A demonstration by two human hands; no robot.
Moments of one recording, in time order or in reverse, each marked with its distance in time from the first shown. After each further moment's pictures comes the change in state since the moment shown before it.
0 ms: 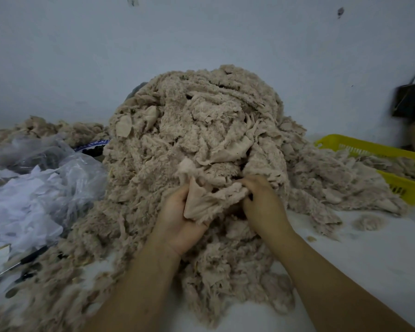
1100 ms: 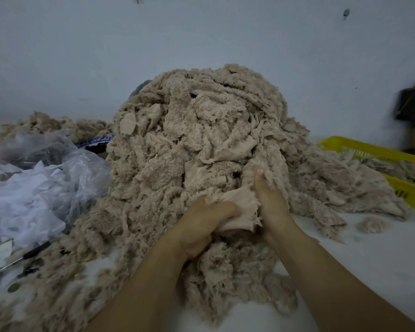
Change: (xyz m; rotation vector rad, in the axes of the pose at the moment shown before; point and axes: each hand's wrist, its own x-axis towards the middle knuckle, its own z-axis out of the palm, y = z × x) left_hand -0.005 -0.015 0.004 0.677 -0.083 -0.068; right_hand 0.009 -0.016 0.002 0.862 0.120 0.641
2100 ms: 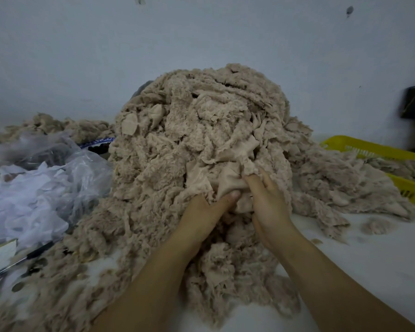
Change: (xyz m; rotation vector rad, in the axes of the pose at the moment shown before) left_hand 0.009 -0.008 -0.005 0.330 0.234 0.246; right_hand -0.017 0.000 0.005 0.038 -0.258 -0.221
